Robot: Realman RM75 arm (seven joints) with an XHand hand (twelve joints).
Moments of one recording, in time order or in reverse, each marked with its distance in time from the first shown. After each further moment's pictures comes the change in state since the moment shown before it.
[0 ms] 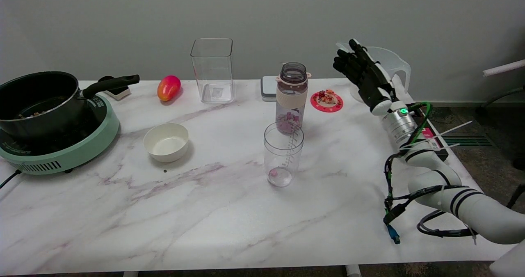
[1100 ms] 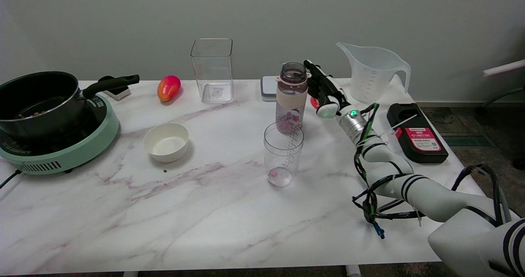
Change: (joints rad) arm 0.250 -0.216 -0.068 -0.294 -0.207 -0.126 -0.018
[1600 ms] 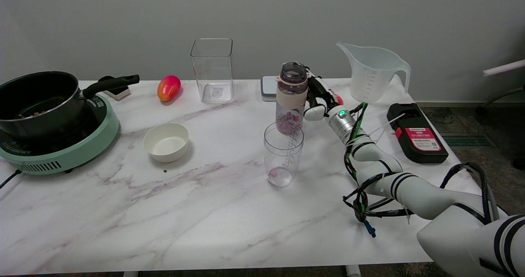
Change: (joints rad) arm 0.034 -0.053 0.000 -0.030 -0.032 -0.025 -0.033
